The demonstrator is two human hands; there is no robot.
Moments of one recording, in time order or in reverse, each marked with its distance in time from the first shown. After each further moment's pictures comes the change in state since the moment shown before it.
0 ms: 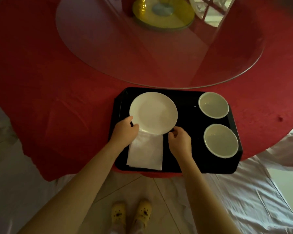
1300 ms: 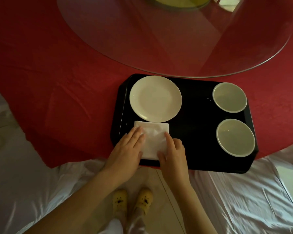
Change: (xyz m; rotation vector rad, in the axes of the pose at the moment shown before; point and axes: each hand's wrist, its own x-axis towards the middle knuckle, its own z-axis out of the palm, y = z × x) left_hand -0.056 -0.075 0.029 0.635 -0.036 0.538; right_hand -0.069 0.027 0.027 -0.281 -0.110 -0.337
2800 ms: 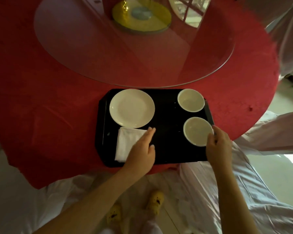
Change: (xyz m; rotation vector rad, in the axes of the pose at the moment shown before) left_hand 0.021 0.101 -0.038 -0.791 0.047 -0.104; right_hand 0.003 0.076 -0.145 0.067 0.469 0.283
